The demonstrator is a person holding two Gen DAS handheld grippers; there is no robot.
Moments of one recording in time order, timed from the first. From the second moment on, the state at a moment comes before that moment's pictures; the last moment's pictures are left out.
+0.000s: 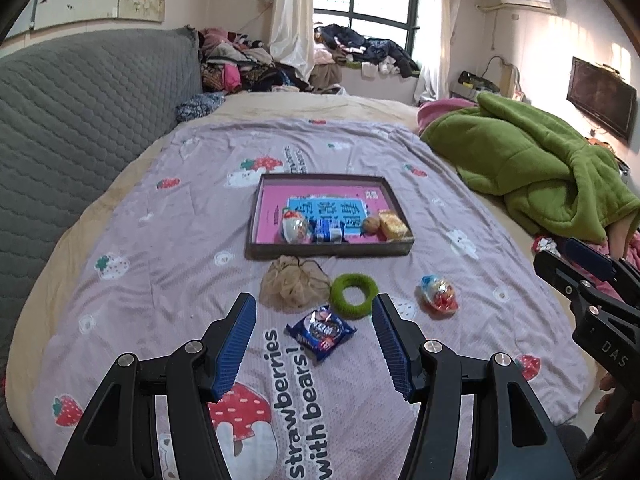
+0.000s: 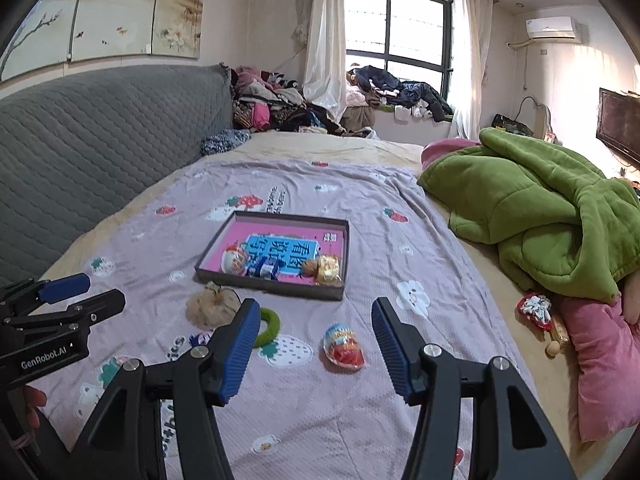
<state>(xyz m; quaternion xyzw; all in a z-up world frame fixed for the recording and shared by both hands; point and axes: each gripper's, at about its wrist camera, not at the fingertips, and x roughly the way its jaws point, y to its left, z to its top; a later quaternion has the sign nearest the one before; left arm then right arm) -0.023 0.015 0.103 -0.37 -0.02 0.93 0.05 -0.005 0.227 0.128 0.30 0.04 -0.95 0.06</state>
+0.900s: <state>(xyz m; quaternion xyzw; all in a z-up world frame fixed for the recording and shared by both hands) -0.051 0.028 -0.001 -0.44 -0.02 0.90 0.08 -0.030 0.243 0.062 0.36 0.04 -0.93 0.05</state>
